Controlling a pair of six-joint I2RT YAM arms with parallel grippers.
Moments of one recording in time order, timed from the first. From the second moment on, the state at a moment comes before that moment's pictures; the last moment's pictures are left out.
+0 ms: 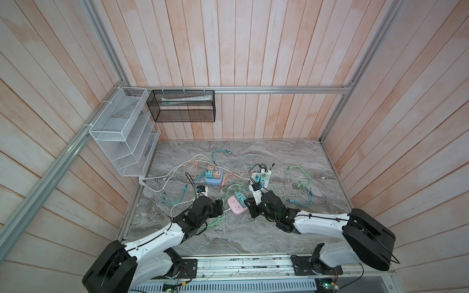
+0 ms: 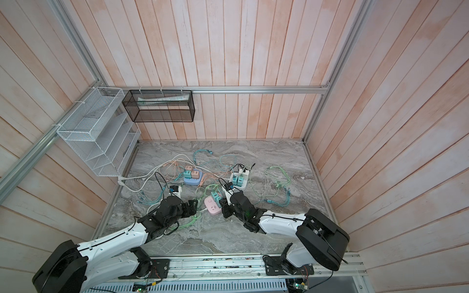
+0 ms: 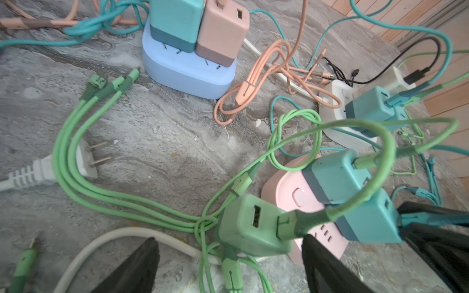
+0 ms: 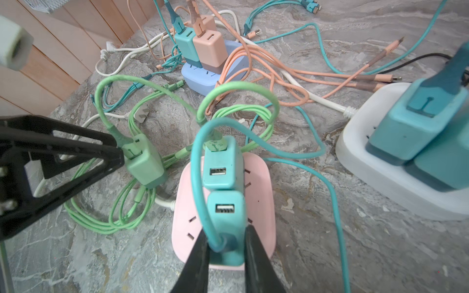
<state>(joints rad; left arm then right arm) -0.67 1.09 0.40 -0.01 -0.21 -0.68 0.91 1.41 0.52 0.34 0.07 0.39</state>
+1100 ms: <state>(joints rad) -0.69 1.33 0.68 -0.12 -0.11 -0.43 0.91 1.33 0.47 0.12 0.09 0.37</state>
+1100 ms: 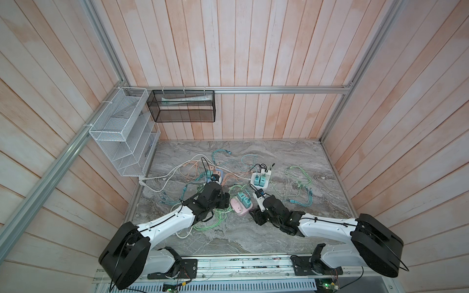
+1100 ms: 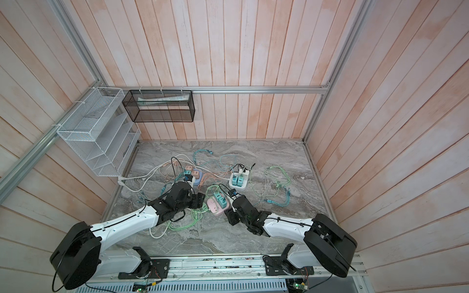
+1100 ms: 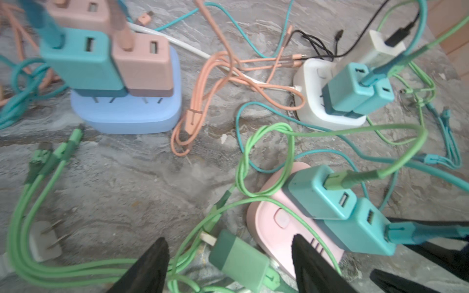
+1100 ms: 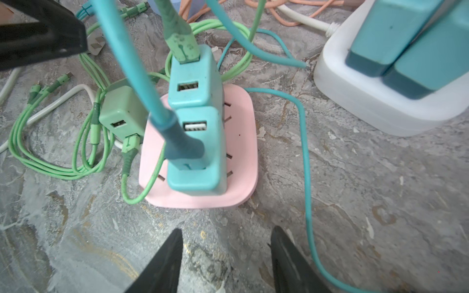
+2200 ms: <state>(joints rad) -0.71 1.58 0.76 -0.11 0.00 -0.37 0.92 1.50 0.59 0.18 0.11 0.29</state>
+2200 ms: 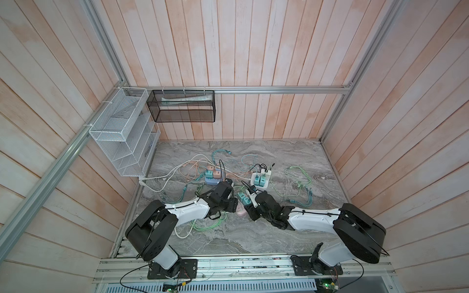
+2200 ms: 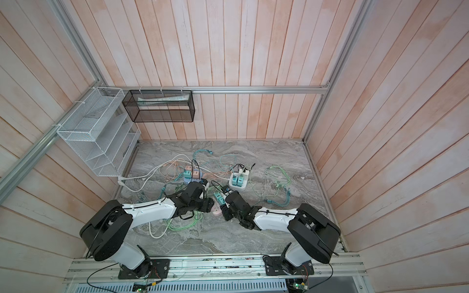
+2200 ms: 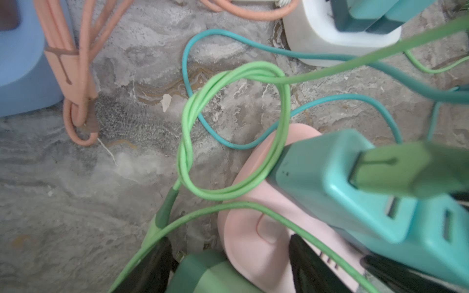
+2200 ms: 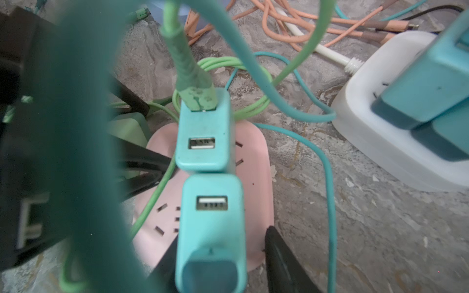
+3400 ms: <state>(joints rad) -0.77 1.62 0.80 -0.11 -0.14 -0.41 0.93 1.57 0.78 -0.05 0.19 0.33</state>
